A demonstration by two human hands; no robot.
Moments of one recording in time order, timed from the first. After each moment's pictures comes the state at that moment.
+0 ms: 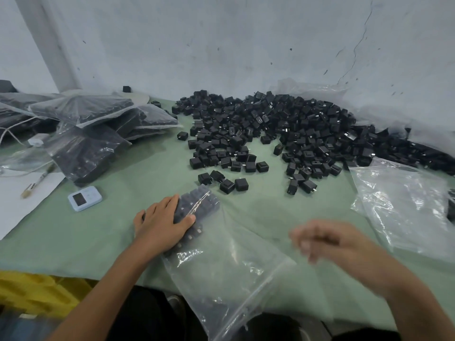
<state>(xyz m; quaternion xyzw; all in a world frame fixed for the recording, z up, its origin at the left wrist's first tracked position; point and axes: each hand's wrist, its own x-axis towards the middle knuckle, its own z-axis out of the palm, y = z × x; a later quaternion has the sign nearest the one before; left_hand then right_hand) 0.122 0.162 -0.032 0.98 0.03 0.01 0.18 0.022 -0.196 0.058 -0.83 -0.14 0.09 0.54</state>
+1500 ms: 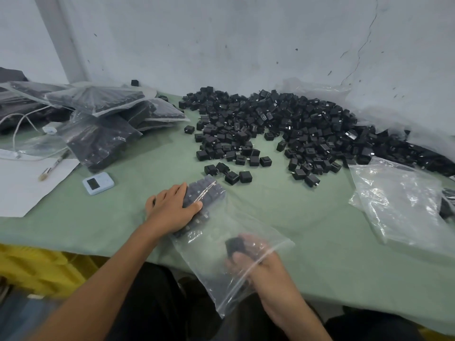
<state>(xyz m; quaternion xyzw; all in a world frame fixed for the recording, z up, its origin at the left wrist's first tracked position) 0.120 0.163 -0.028 0.98 0.02 -0.02 0.17 -0.025 -0.061 -0.010 -0.63 0.08 0.11 0.76</state>
